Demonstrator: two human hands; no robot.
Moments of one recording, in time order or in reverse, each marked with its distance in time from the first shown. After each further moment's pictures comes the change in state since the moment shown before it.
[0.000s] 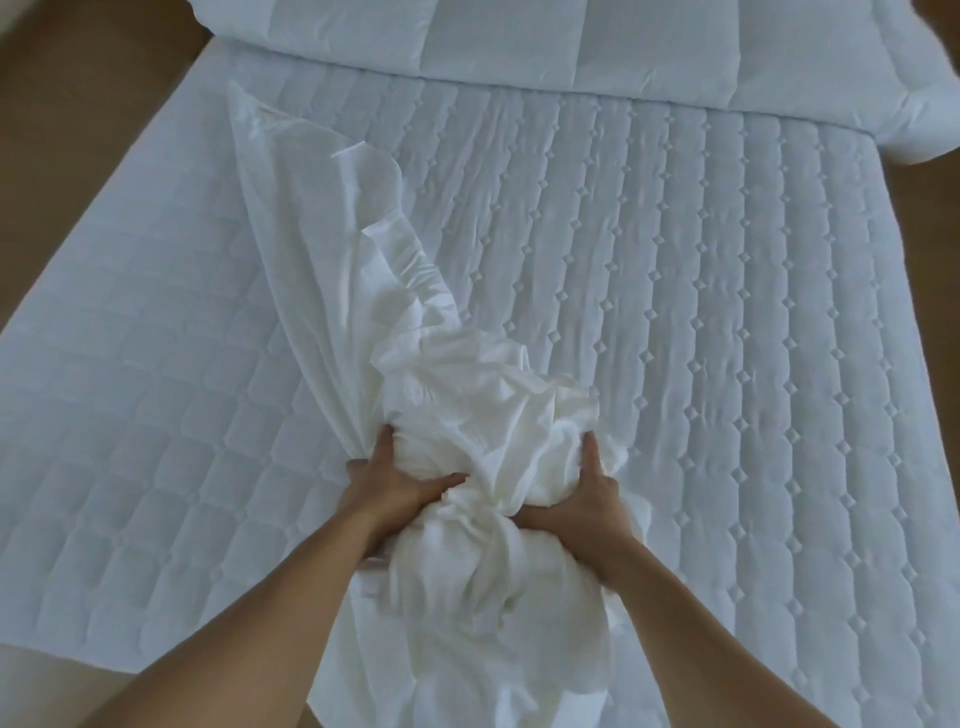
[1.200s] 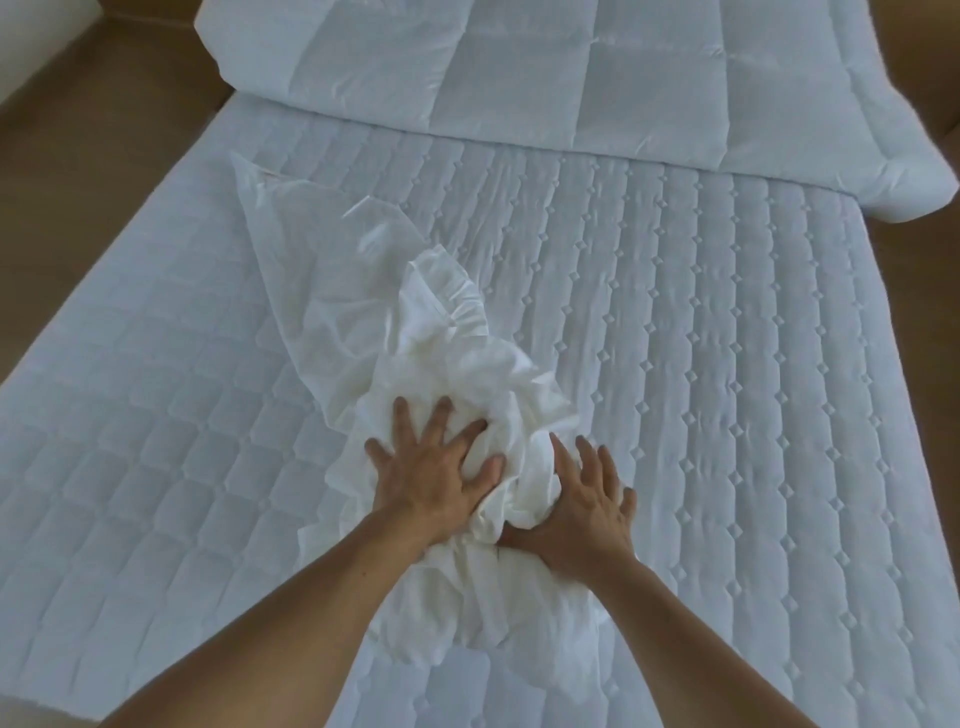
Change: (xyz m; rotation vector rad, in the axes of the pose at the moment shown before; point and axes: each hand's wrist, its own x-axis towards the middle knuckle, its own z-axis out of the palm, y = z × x) left_hand -0.015 0.086 -0.003 0.750 0.190 0.475; right_hand 0.006 -0.052 -0.017 -0.478 0.152 -0.262
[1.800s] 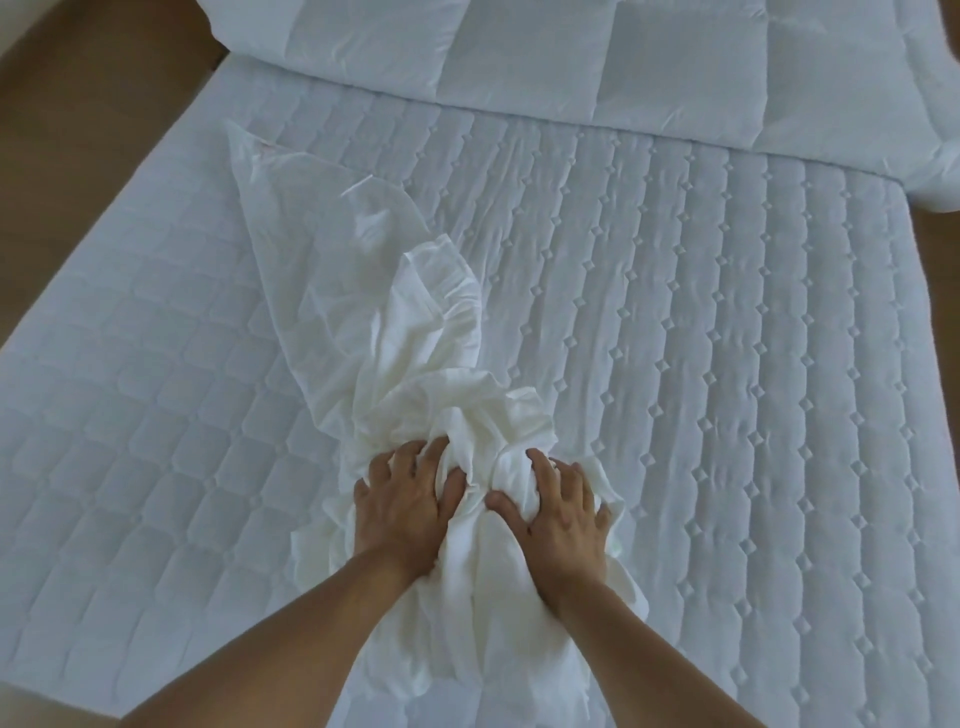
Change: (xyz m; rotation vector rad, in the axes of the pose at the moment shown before) left_hand -0.003 -0.021 0.043 -0.164 0.113 -0.165; right_hand 0.017 0.002 0.039 -0.010 0.043 0.005
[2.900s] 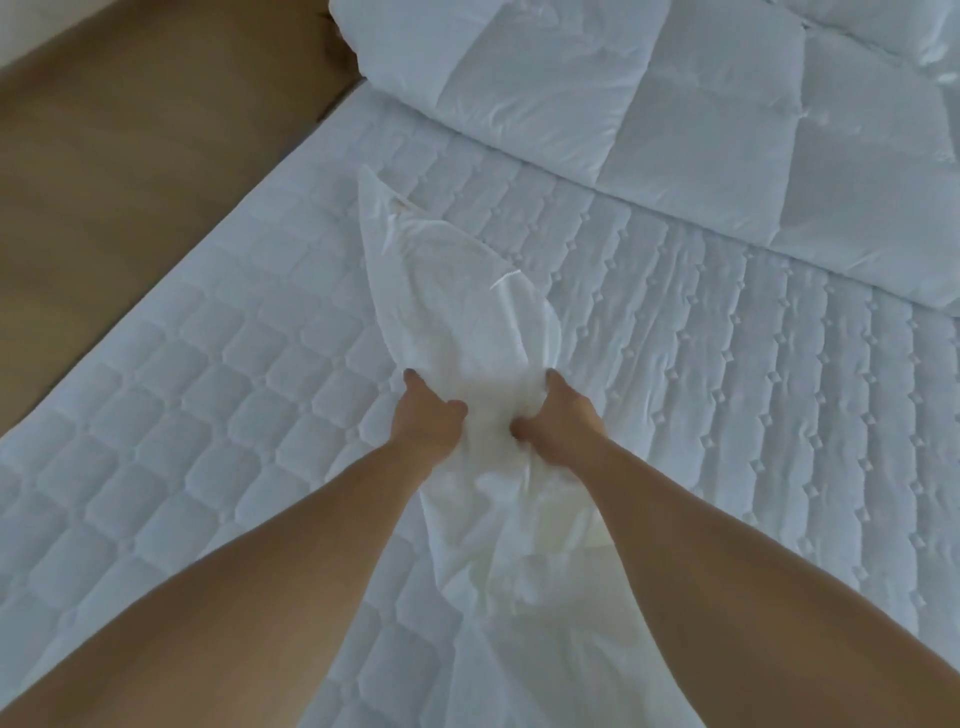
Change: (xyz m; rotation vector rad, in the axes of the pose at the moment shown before) left_hand 0.261 -0.124 -0.124 -0.805 -0.005 -0.392; right_hand 0.257 -0.258 -0.009 0.023 -0.133 0.031
